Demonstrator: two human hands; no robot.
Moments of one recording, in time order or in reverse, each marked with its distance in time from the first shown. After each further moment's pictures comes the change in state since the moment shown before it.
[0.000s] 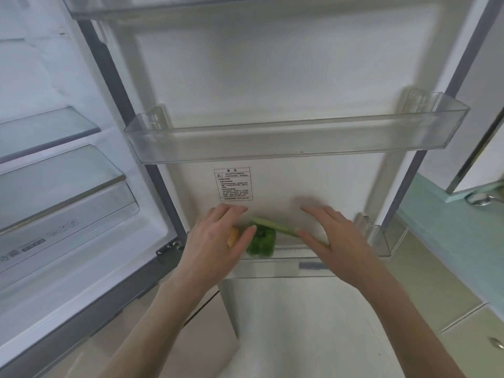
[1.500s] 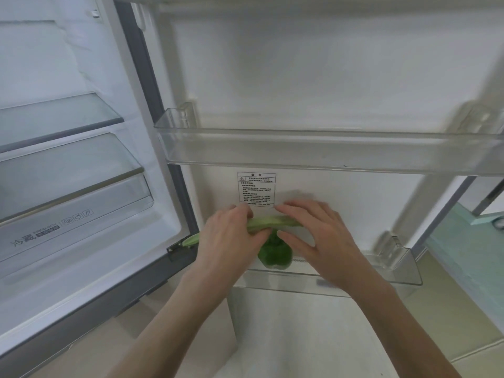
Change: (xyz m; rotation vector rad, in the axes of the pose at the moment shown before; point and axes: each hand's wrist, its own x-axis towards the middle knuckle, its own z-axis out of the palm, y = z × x) left_hand 0.027 0.017 -0.018 0.097 -0.037 -0.290; right_hand 0.047 -0.042 0.025 0.006 0.045 -0.304
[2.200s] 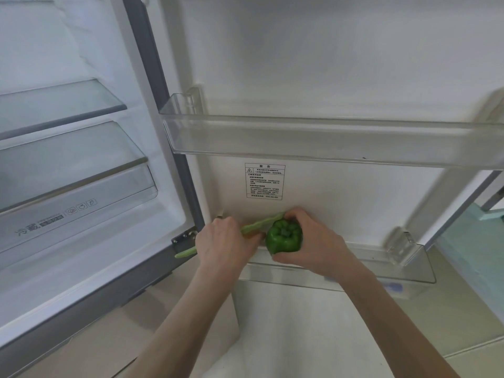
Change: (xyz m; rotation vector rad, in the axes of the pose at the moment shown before) left_hand 0.005 -0.030 0.039 0.319 -0.115 -0.299; right_hand 0.009 0.004 0.038 0.093 -0.314 0.407
